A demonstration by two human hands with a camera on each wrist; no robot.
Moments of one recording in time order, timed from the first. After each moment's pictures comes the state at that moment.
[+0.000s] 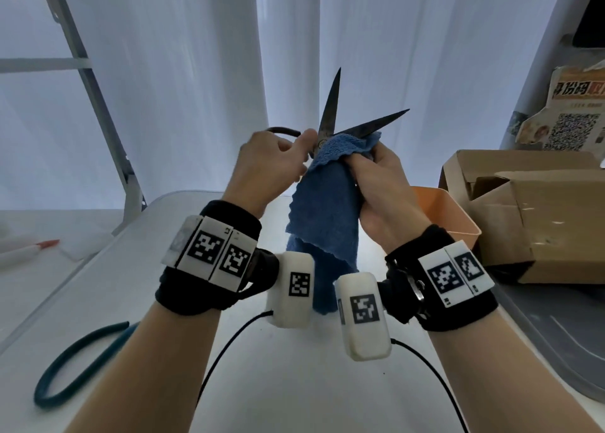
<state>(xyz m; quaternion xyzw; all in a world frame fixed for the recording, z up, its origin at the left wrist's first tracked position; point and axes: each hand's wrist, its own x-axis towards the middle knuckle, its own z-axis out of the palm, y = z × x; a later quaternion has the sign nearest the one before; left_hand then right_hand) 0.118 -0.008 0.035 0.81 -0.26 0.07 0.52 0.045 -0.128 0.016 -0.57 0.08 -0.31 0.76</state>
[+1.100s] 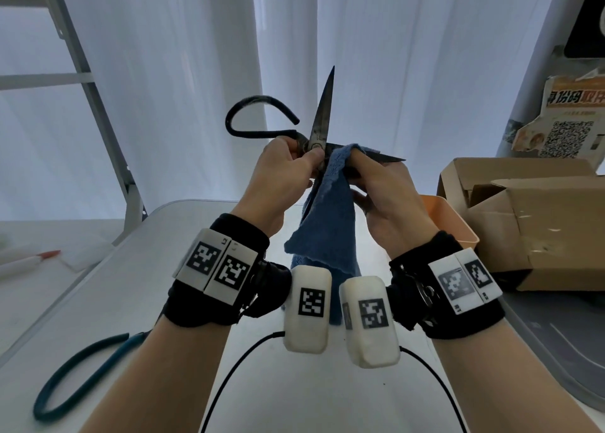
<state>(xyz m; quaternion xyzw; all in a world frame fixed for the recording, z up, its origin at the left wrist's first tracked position) 0.105 -0.021 0.040 0.71 -0.27 -0.02 0.65 0.037 -0.134 0.023 -0.60 0.11 -0.30 0.73</state>
